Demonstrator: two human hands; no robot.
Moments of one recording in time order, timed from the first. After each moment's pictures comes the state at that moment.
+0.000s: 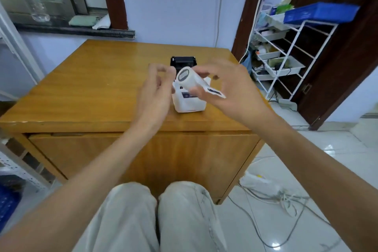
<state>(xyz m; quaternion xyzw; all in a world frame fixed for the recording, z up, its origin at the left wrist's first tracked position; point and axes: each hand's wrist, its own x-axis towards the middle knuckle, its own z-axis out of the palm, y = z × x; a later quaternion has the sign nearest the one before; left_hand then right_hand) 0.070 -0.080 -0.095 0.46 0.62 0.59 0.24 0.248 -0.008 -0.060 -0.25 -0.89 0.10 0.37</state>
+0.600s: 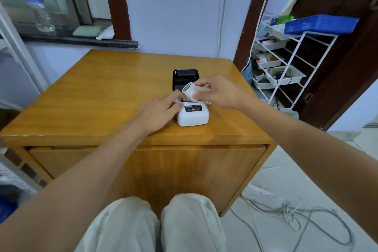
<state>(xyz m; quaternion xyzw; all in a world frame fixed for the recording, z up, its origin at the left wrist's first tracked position) 0.012 -0.010 -0.135 0.69 0.67 0.25 0.11 0.211 0.106 -0.080 -0.33 -0.91 0.21 0.17</state>
